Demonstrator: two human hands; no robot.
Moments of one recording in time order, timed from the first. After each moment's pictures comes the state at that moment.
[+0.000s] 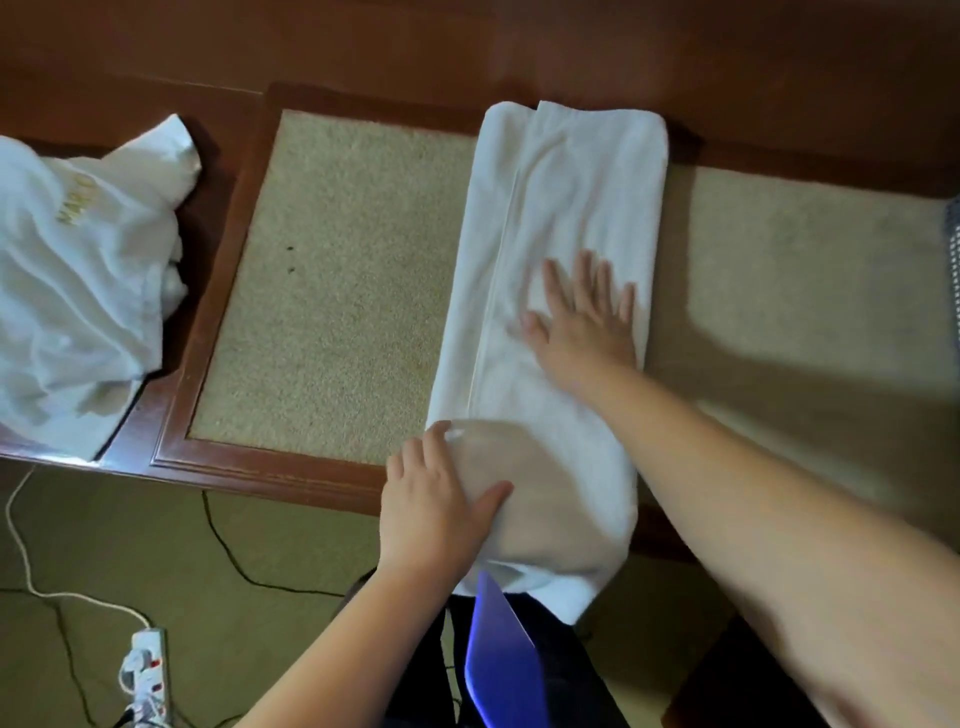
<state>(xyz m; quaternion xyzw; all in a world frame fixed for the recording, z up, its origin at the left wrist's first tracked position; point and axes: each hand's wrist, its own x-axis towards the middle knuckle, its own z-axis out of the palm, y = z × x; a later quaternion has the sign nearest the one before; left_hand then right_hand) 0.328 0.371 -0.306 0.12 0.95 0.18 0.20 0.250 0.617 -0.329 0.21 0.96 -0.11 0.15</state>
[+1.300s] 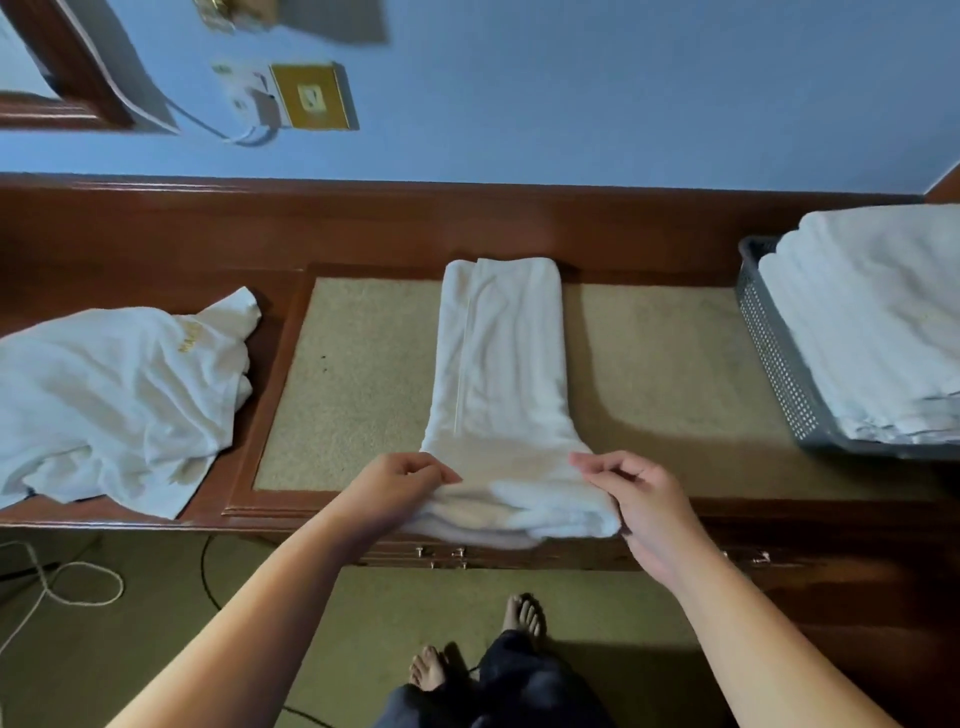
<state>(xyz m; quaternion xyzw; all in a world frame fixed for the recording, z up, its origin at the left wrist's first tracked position) 0.324 0.312 -0.131 0.13 0.81 0.41 0.40 0.501 0.548 -0.150 0.40 0.55 -0.73 -0.06</state>
